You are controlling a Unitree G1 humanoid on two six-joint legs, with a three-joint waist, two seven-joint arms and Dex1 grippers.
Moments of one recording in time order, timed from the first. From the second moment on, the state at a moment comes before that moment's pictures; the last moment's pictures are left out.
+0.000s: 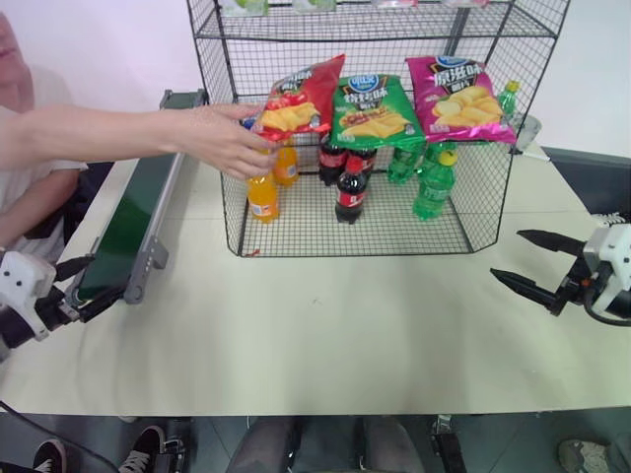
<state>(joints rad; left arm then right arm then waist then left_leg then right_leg) 0.02 0.84 0.52 0.34 -0.40 -0.03 -1.06 -0.06 -0.89 -0.42 0.14 0.48 0.04 1.16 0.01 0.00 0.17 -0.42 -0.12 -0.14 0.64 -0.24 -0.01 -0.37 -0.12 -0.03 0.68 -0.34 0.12</state>
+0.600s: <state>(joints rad) 0.14 0.77 0.53 0.19 -0.35 -0.14 -0.90 -0.10 -0.72 -0.24 -0.09 0.54 0.14 1.12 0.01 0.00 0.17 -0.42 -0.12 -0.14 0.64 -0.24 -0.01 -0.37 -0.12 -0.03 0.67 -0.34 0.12</state>
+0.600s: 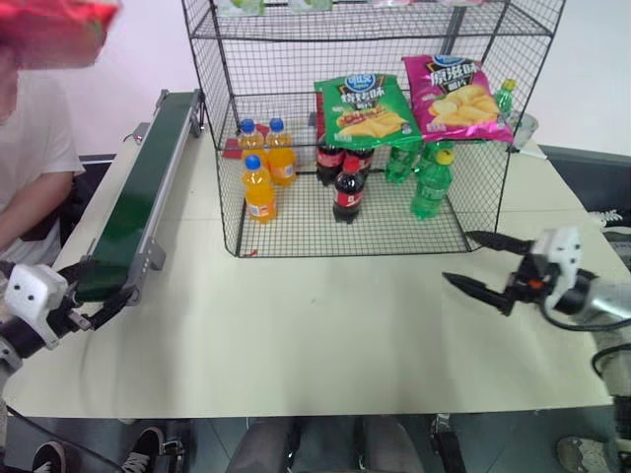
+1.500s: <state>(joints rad) 0.43 0.87 0.60 0.22 0.61 -0.68 -0.02 -0.17 -0.57 0.03 -0.20 0.58 0.25 1.20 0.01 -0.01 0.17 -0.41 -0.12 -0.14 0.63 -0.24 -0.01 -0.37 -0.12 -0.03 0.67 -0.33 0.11</state>
